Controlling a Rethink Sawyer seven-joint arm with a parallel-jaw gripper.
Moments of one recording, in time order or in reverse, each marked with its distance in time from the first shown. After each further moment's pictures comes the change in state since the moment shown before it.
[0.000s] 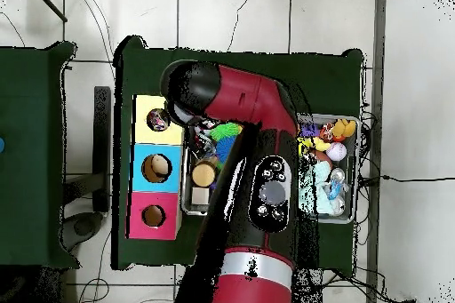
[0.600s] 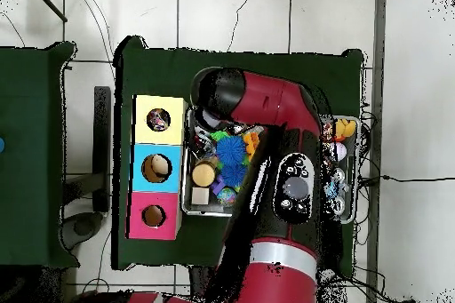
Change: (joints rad) arm -0.061 0.039 0.000 -0.014 -0.123 -0.011 0.000
